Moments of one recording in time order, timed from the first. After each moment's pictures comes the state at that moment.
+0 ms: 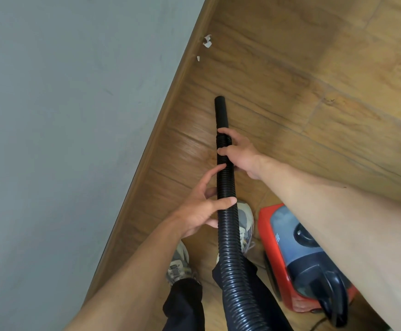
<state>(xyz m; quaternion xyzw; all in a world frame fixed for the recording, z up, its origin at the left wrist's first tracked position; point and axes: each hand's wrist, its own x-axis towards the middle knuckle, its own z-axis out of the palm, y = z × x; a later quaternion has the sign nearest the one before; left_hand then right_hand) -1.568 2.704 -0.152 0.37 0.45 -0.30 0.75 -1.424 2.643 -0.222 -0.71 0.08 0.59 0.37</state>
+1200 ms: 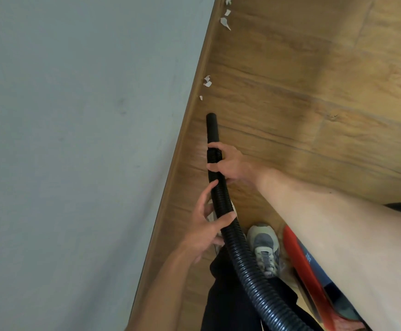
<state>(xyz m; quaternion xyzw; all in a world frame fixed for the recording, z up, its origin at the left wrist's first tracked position) -1.547 2.764 -0.140 0.37 0.49 -0.25 0.74 -1.396 2.718 -0.218 -0.68 0.07 0.62 0.38</state>
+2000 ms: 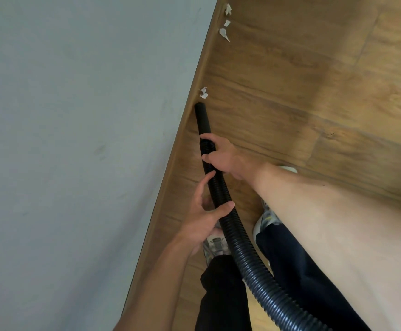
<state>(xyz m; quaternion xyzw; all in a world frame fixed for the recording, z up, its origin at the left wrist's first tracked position) -1.479 2.774 -0.145 0.35 0.51 -0.24 0.75 -1.339 2.743 -0.225 -0.70 0.02 0.61 0.38</state>
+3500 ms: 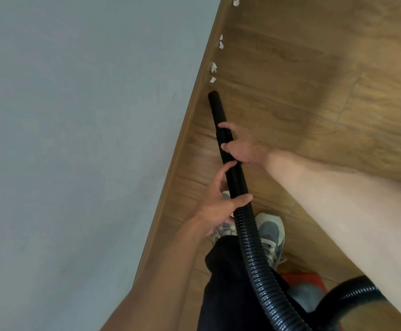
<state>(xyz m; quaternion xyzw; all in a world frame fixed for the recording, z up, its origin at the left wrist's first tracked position) -1.294 2.779 -0.157 0.45 0.47 -0.29 0.70 -1.160 2.741 -0.225 -0.73 0.00 0.57 0.38</state>
